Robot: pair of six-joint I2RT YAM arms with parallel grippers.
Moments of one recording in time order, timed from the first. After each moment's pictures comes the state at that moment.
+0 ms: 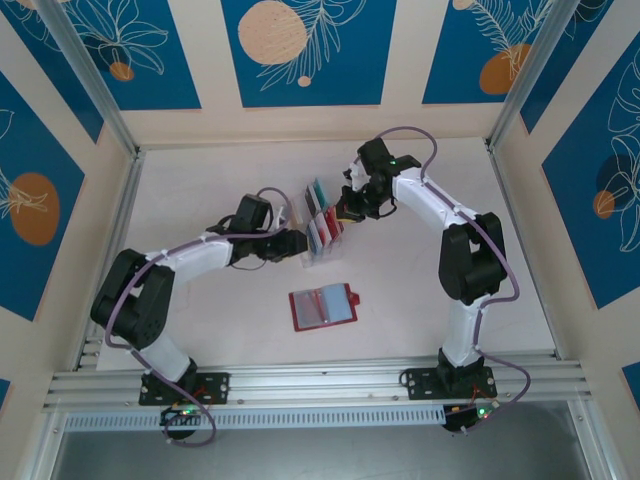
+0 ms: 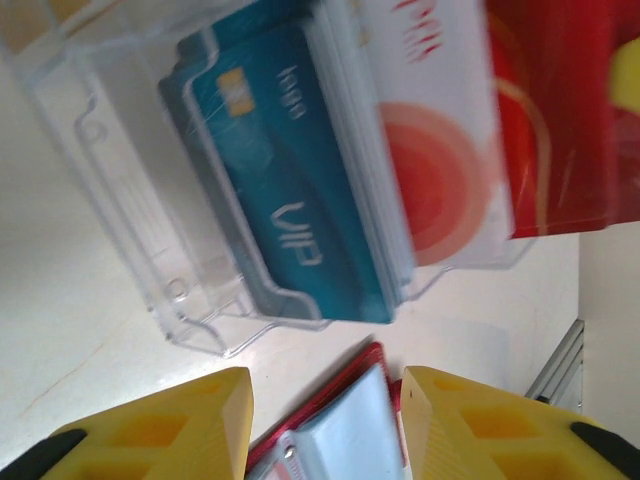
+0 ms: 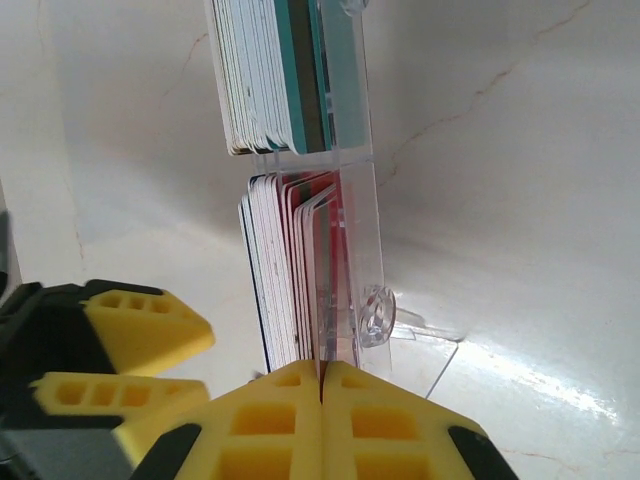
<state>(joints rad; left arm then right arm) -0.49 1.63 0.96 -0.16 0.55 -0.67 0.39 1.93 1.64 -0.92 -0.51 0.39</state>
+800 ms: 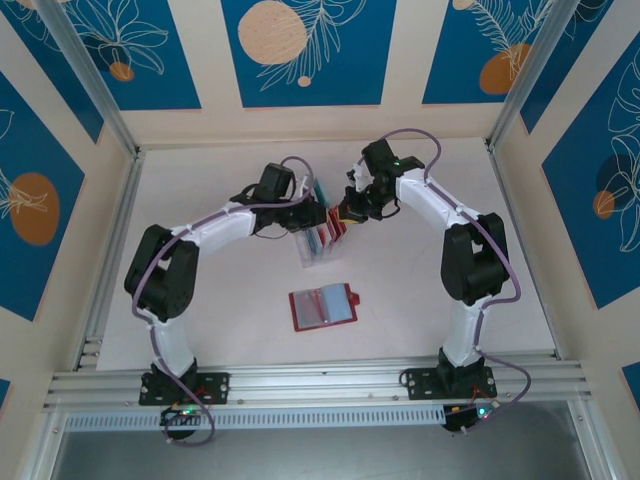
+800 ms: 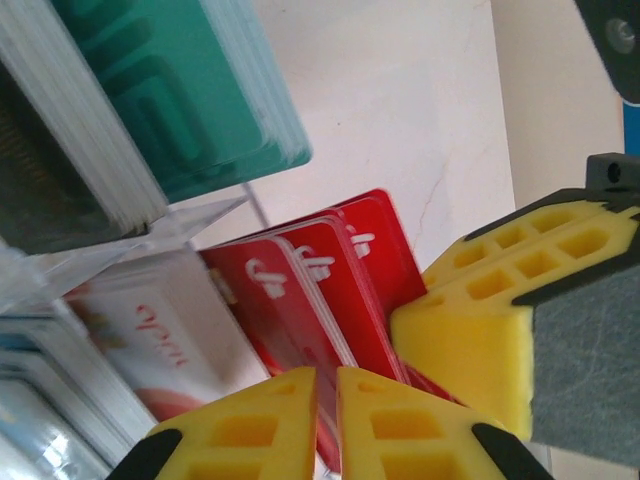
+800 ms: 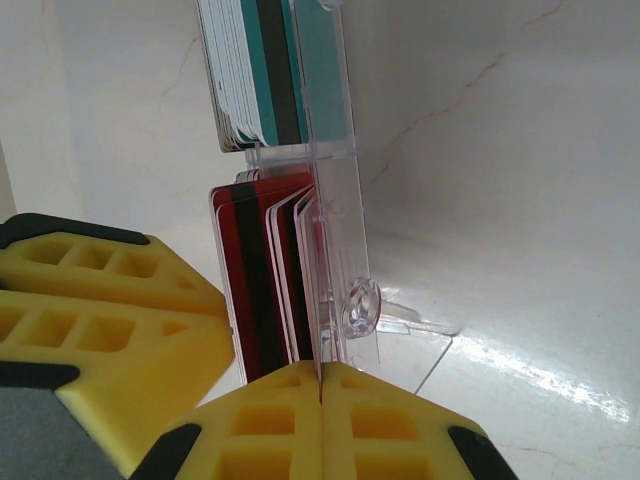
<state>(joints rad) -0.54 1.88 1.34 -0.23 0.58 -0.67 0.36 1.92 1.61 -0.90 -0.53 0.39</state>
